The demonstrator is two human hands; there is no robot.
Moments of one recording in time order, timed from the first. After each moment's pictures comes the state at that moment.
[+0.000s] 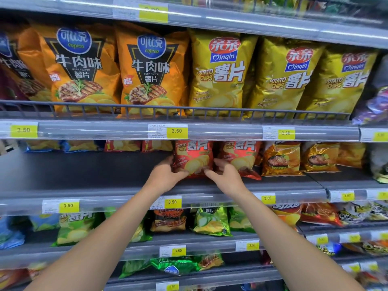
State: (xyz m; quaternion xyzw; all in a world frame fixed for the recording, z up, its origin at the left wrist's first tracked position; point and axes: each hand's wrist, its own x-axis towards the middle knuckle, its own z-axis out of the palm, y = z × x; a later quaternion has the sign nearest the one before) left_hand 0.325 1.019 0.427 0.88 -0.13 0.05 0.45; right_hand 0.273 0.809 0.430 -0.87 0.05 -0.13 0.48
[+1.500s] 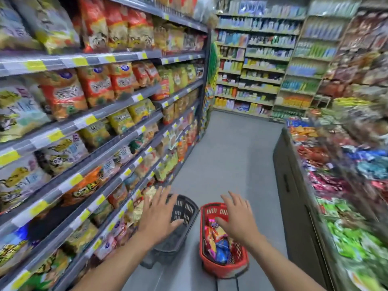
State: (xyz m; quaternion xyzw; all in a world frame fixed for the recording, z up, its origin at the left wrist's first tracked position) left_hand -0.170 0.279 0.249 0.71 -0.70 -0.01 0.05; right_hand -0.435 0.221 0.255 -0.80 0.59 -0.07 0.06
